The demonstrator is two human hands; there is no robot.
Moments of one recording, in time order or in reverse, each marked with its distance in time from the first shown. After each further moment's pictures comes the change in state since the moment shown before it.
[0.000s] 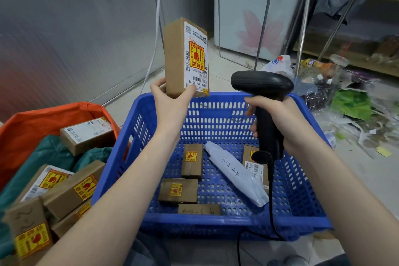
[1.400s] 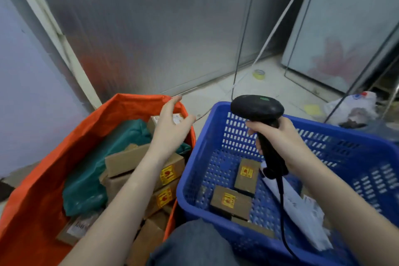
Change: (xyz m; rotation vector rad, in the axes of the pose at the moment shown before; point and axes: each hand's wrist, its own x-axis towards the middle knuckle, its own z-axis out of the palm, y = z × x) left_hand 0.021 0.015 -0.217 0.457 0.097 0.128; right_hand 0.001 -0.014 0.181 -0.251 -0.266 -0.037
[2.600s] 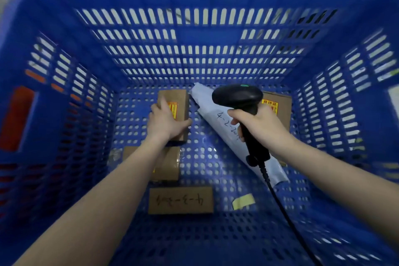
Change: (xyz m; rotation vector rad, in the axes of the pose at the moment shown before) left_hand 0.004 -0.224 0.372 0.759 -0.633 -0.388; right_hand 0.087 0.317 -0.134 -0.004 0.120 0.440
